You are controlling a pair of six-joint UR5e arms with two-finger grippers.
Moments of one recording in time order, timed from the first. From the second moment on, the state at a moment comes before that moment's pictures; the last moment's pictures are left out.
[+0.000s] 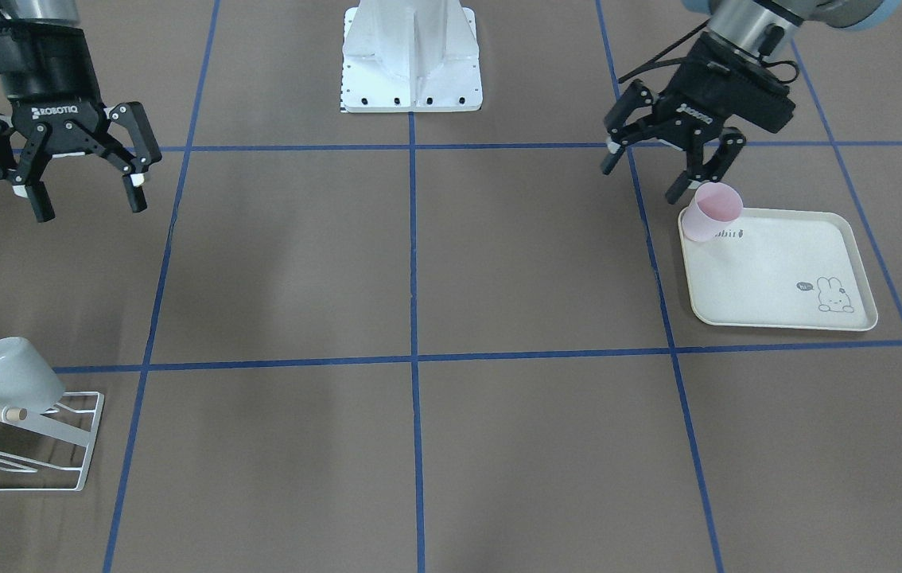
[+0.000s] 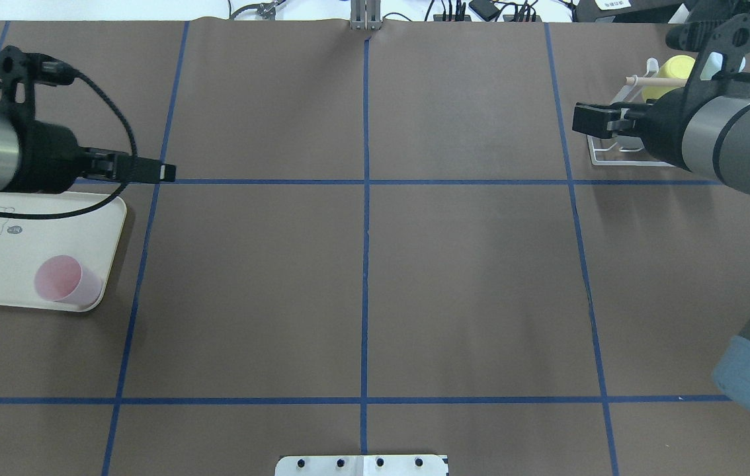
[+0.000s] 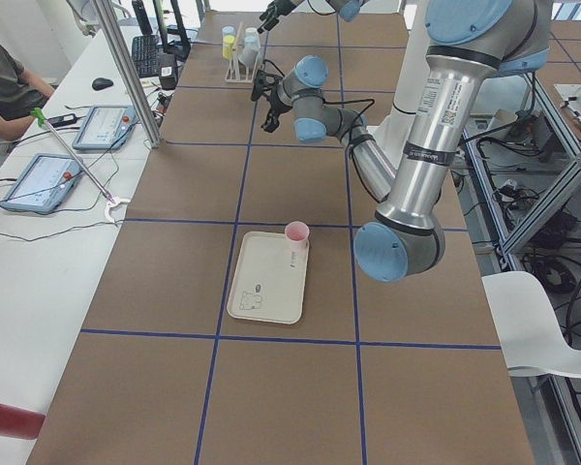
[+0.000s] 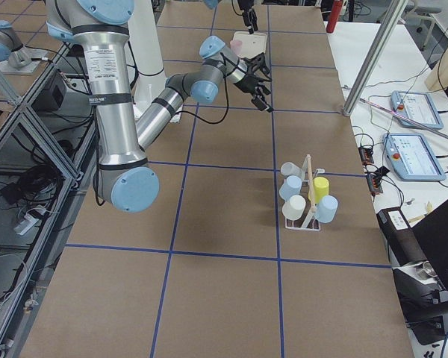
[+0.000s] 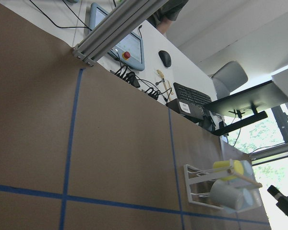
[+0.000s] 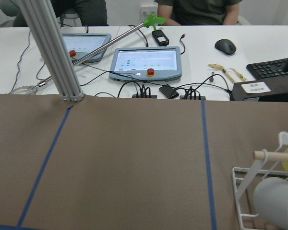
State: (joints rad) left arm -0.88 -1.68 -2.10 -2.09 -2.04 -0.88; right arm 0.75 -1.40 2.25 -1.31 1.49 1.02
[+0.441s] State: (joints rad) left arm -0.96 -1.59 -2.09 -1.85 -2.18 -0.51; right arm 0.74 -1.27 2.22 -1.30 1.67 1.13
